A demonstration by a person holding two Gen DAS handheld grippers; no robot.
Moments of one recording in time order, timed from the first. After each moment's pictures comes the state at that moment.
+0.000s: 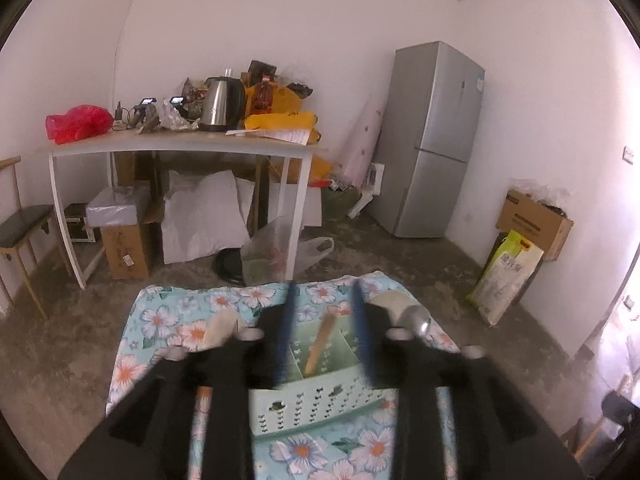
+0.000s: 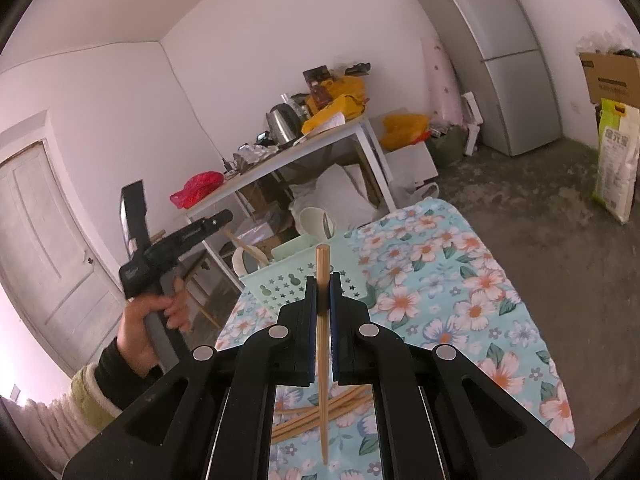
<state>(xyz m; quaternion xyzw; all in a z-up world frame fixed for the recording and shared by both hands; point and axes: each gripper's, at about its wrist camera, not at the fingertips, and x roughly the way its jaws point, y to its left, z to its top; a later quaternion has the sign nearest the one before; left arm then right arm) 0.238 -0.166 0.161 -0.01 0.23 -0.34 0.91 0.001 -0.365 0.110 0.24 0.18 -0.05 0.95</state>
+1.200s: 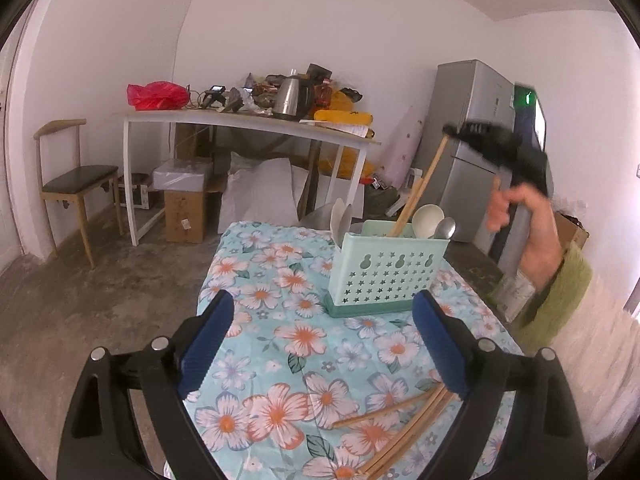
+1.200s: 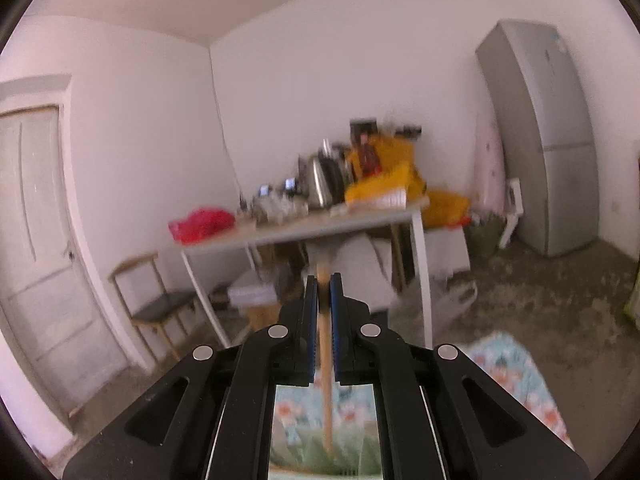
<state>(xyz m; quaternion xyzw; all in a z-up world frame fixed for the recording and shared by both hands) 0.108 0.000 0.111 -0.04 0.24 -0.27 0.93 0.223 -0.339 0.161 0.14 0.11 -0.03 0.98</state>
